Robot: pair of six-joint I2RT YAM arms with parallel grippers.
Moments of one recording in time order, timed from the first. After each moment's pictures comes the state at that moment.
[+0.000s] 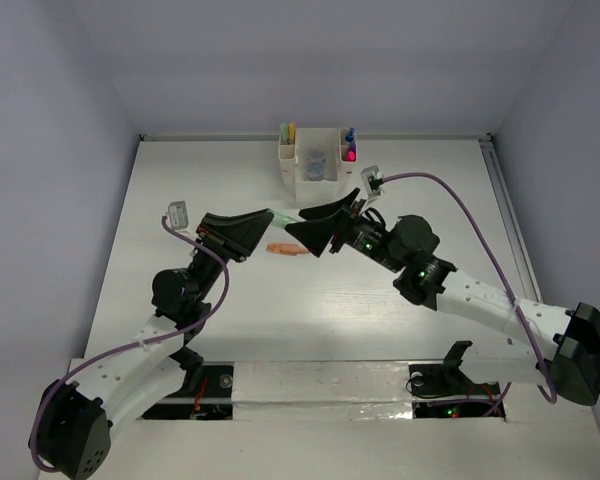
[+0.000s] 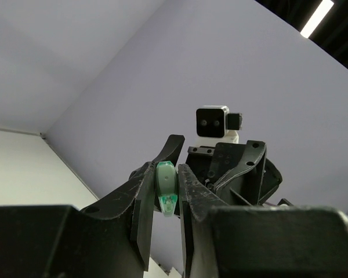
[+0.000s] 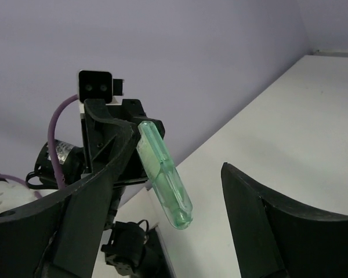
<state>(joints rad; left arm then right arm) -0.52 0.79 0.33 1.06 0.18 -1.07 0.90 1.17 0.84 0.59 -0.11 0.64</state>
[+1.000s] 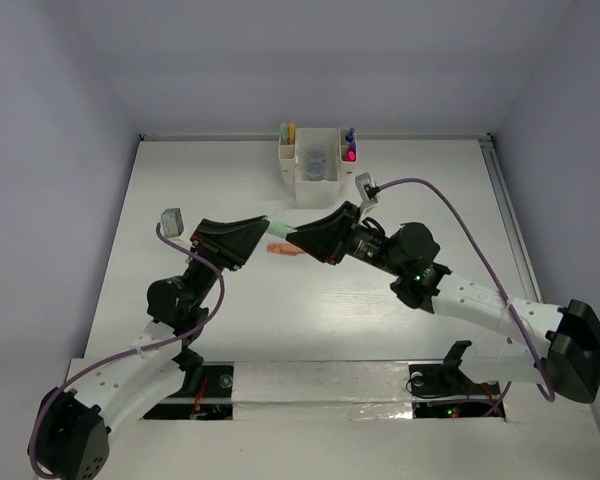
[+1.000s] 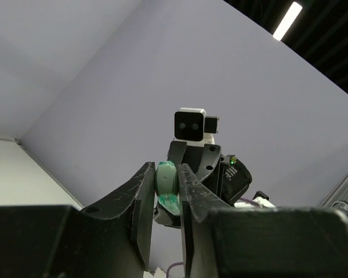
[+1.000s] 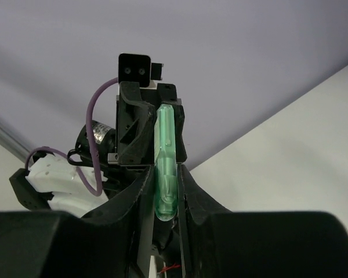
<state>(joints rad) -0.52 0.75 0.29 1.14 0.22 -1.11 0.90 1.18 0.78 0.77 -0.28 0.73</state>
